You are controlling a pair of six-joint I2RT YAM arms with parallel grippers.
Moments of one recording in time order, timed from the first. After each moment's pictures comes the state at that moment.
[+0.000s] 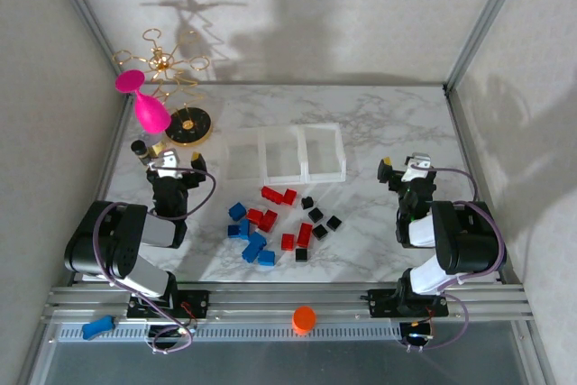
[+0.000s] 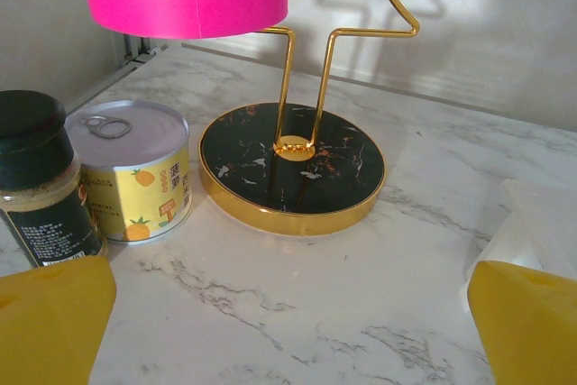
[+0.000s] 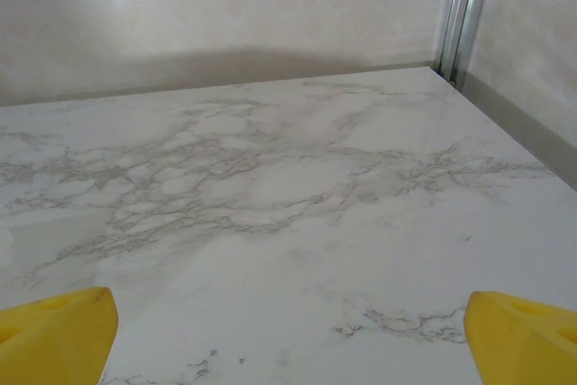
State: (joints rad) left arm -0.07 1.53 0.22 1.17 -0.26 -0.18; right arm 0.02 1.54 0.20 1.17 0.10 0.07
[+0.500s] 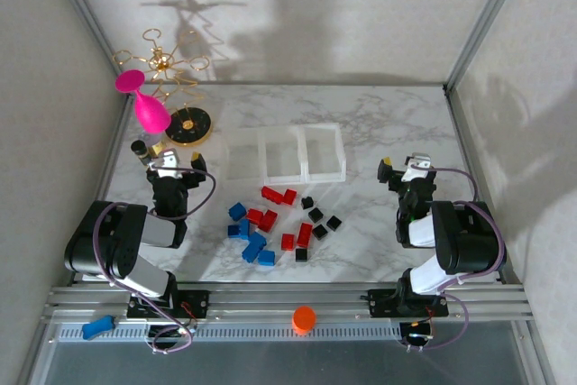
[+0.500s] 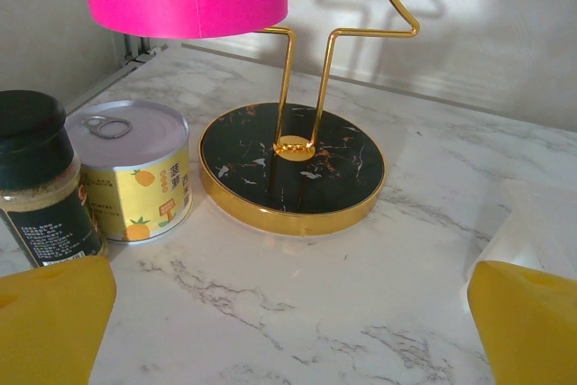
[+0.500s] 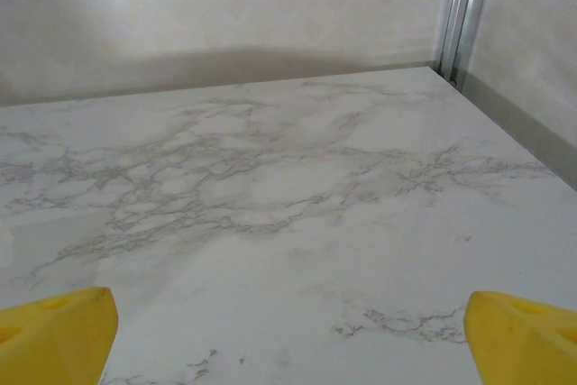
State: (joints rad) left arm -0.07 1.53 0.22 1.17 -0.26 -0.18; right arm 0.02 1.54 0.20 1.17 0.10 0.07
